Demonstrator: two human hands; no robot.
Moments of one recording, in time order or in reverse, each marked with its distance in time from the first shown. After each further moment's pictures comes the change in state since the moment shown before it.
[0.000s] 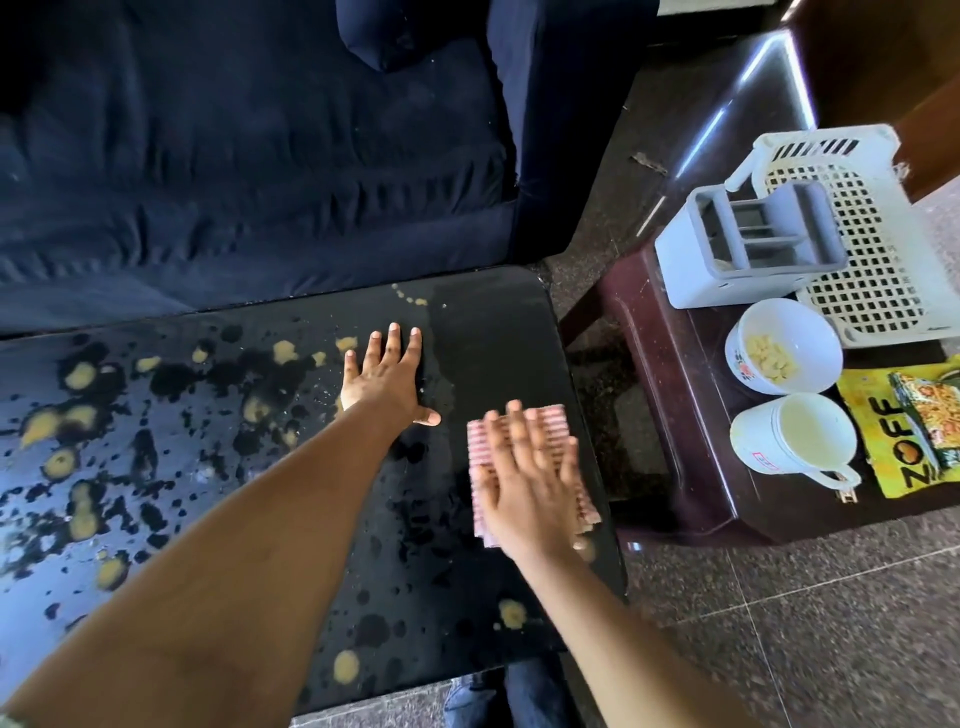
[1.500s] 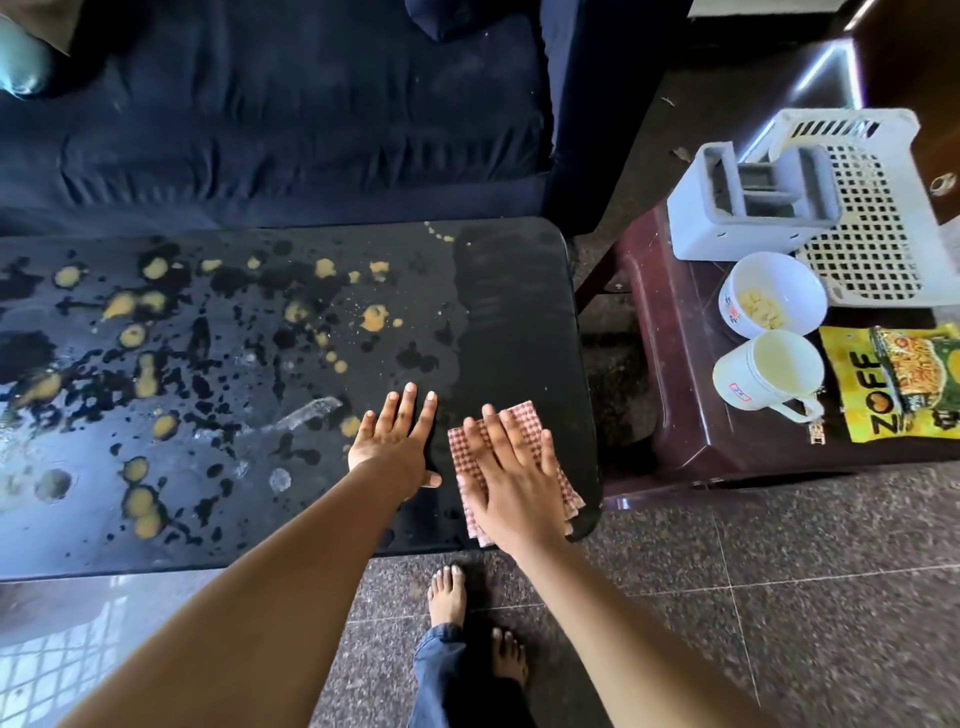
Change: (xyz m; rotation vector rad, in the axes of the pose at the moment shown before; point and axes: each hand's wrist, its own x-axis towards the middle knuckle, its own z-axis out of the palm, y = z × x) left_hand -0.145 0.014 0.099 0.103 -0.223 -0.032; right_hand -0.089 0.012 0.003 -0.021 -0.115 -0.290
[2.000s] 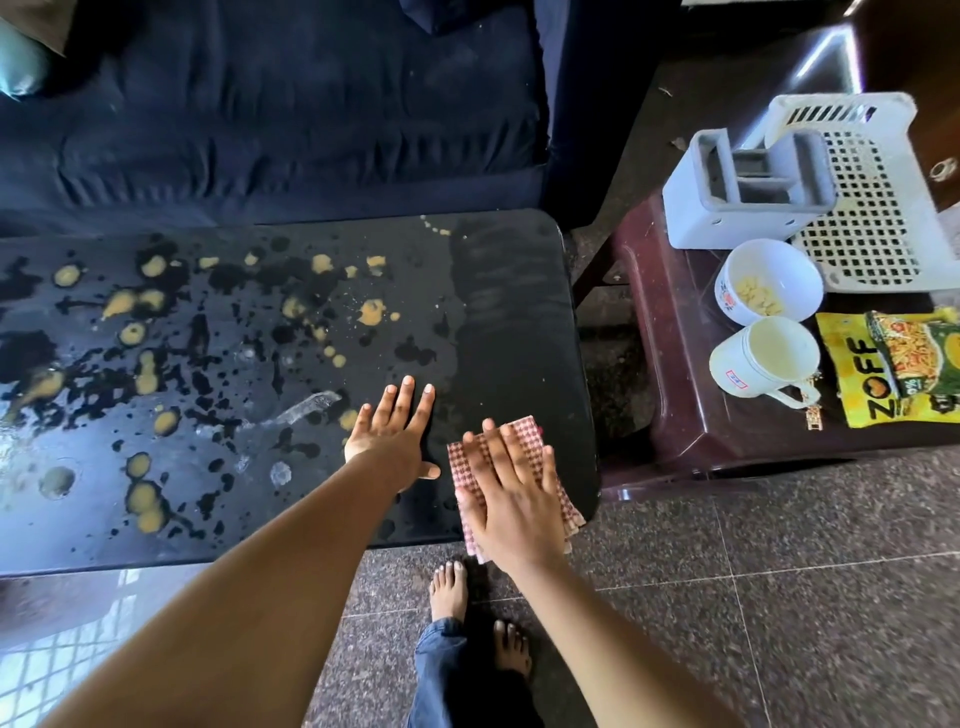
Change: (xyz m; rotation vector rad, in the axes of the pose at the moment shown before) left_hand 0.000 -0.002 0.002 0.005 0.010 0.011; right_hand -0.028 -0.008 0.008 0.029 0.026 0.009
